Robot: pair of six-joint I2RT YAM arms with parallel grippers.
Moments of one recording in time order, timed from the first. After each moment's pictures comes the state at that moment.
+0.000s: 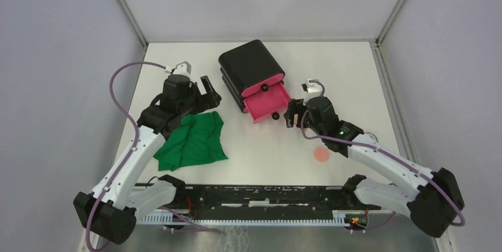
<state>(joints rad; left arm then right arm) -0.37 1.01 0.99 -0.60 -0.08 -0.57 0.69 1.12 0.68 -0.12 0.22 0.40</state>
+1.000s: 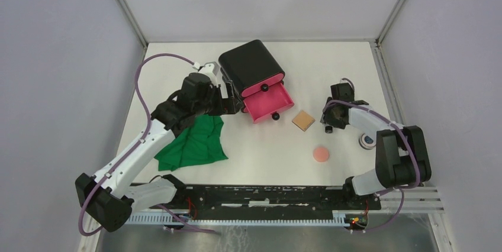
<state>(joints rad) -0.57 1.10 1.06 -0.57 0.01 -0.52 0.14 1.46 0.76 -0.40 0.16 0.46</state>
